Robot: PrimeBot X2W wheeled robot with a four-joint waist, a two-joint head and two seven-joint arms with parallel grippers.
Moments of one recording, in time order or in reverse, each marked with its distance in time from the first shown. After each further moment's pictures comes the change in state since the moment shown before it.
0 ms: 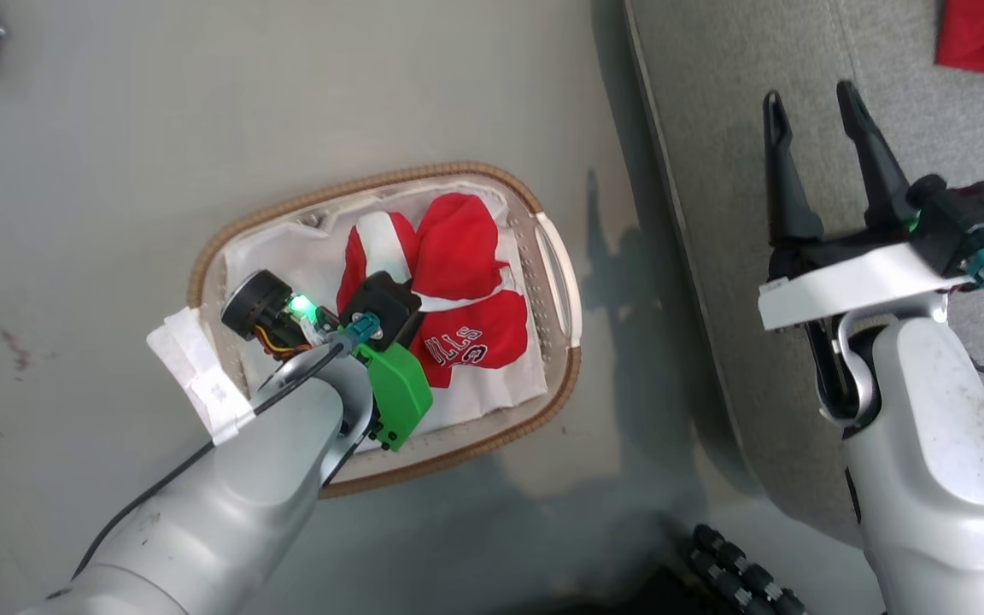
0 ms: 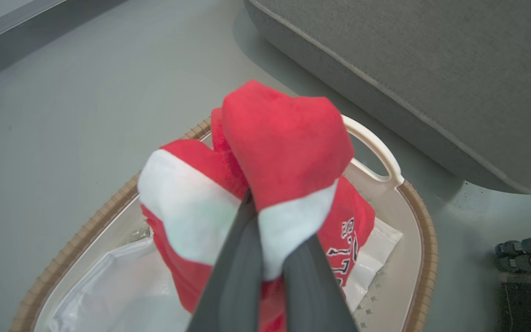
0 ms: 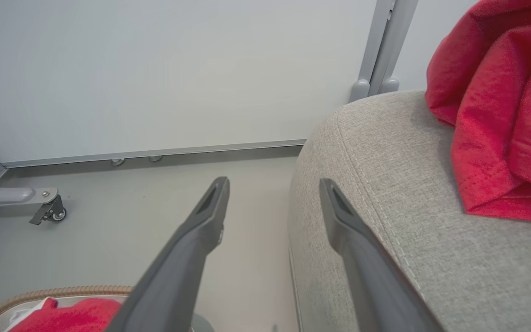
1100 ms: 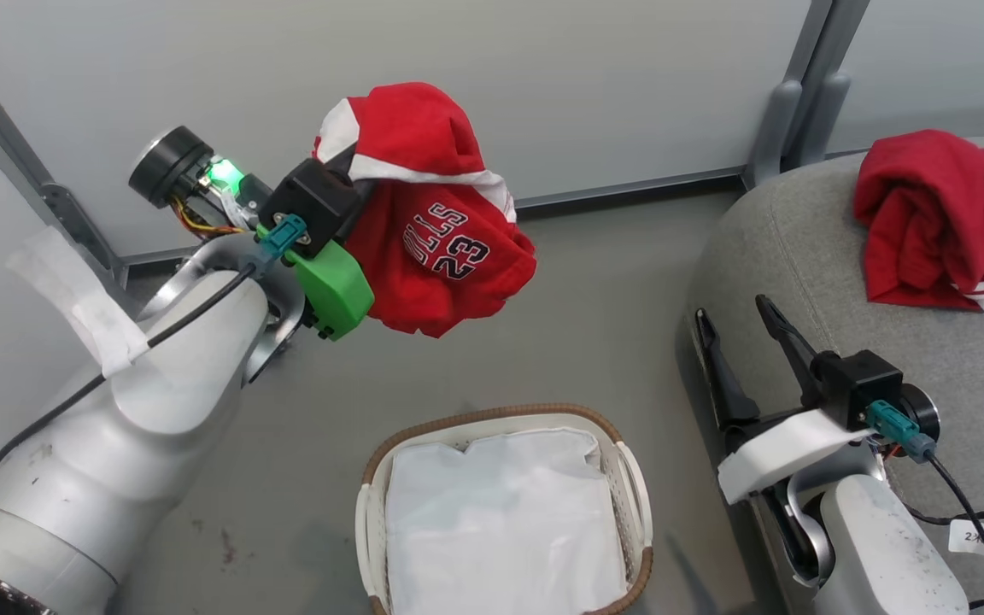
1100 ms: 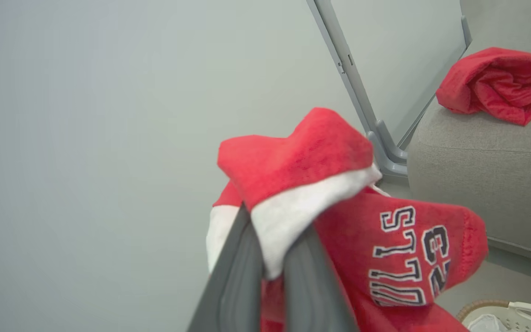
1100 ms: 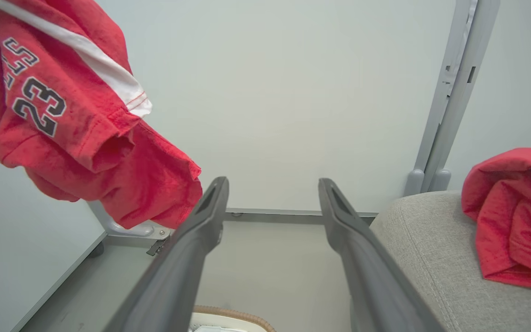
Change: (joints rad) left arm -0.112 0.160 0.128 -0.241 0.147 -0.015 -0.002; right arm 0.255 0.000 0.090 0.104 -0.035 0.000 0.000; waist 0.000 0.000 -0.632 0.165
